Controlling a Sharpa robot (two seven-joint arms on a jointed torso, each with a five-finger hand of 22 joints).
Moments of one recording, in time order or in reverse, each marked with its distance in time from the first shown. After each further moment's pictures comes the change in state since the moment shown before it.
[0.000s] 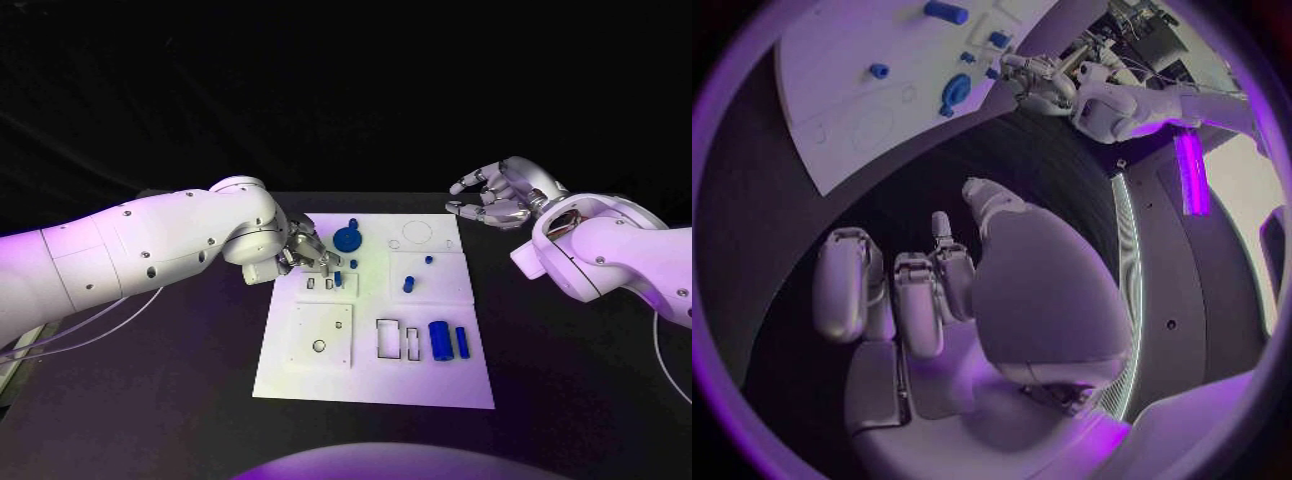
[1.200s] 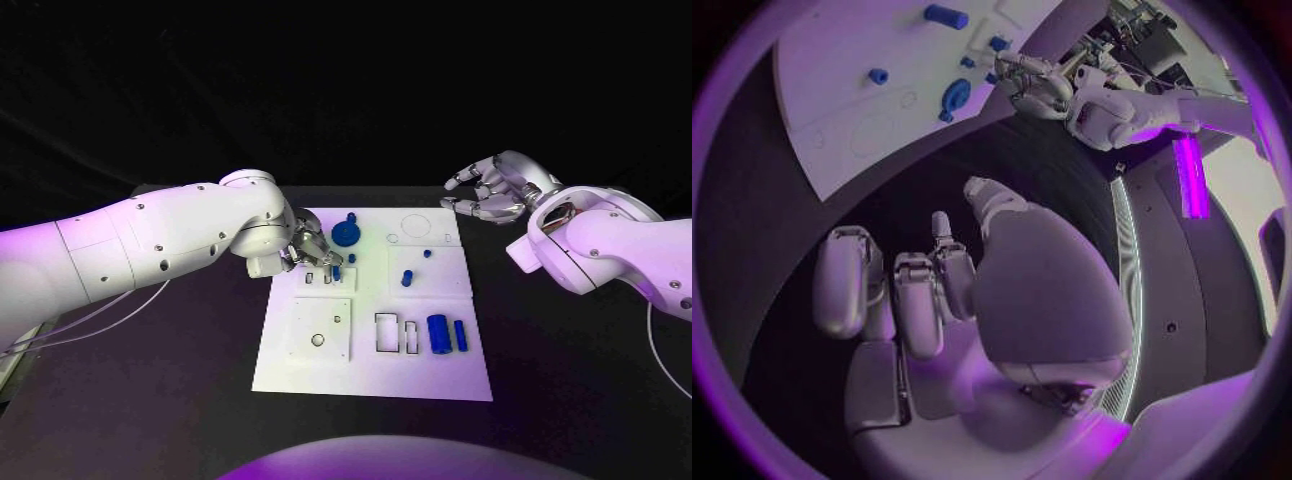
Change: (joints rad) left arm 0.000 0.045 -0.003 -0.038 -0.024 0.067 -0.007; left_hand 0.026 0.002 0.041 -0.005 -0.029 0.000 0.000 -0.025 -0.014 -0.007 0.007 0.000 -0.002 -0.004 0.004 0.000 0.000 0.000 -0.007 0.007 -0.007 0.001; right arm 0.000 0.011 -0.001 -0.007 -0.013 0.018 -0.005; right_hand -0.008 -0.008 0.003 0.003 0.000 0.000 0.000 0.000 0.002 -0.003 -0.003 -0.008 0.000 0.000 0.000 -0.008 0.000 0.000 -0.007 0.000 -0.016 0.001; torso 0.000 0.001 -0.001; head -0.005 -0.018
